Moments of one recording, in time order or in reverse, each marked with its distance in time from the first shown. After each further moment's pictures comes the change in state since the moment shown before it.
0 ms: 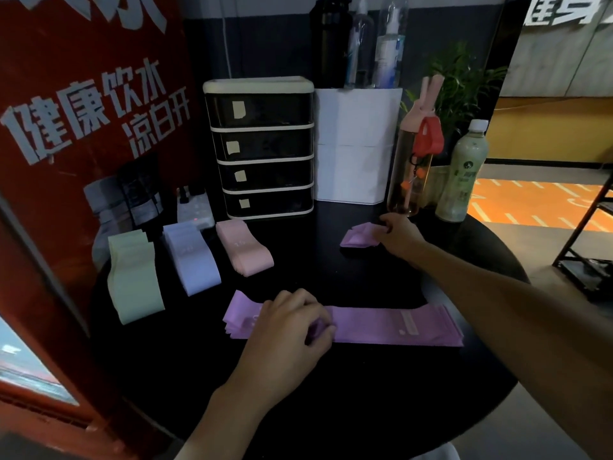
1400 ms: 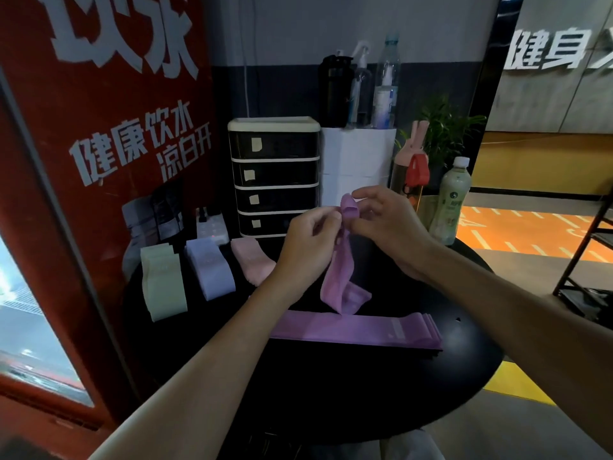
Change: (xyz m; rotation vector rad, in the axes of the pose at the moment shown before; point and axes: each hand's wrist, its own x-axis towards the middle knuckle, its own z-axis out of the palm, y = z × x) left_hand 0.084 0.070 -0.071 -0.745 0.271 -0.162; right_hand -0.139 -0.112 -0.080 0.613 -0.050 -0.430
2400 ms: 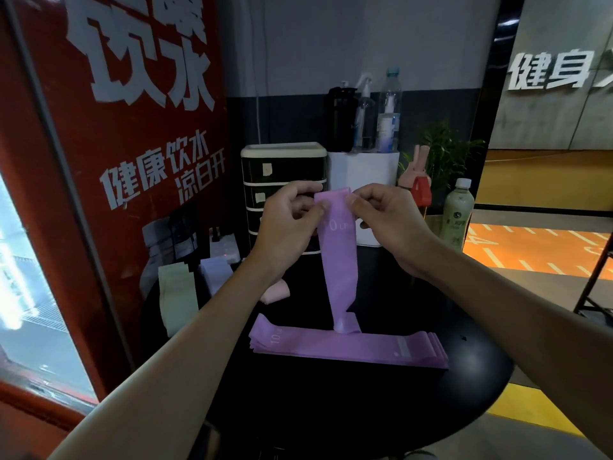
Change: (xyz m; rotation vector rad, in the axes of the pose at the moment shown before) left_hand 0.019 0.036 -0.040 0.025 0.075 0.214; right_hand 0.000 -0.050 0.001 -0.046 0.048 -0.196
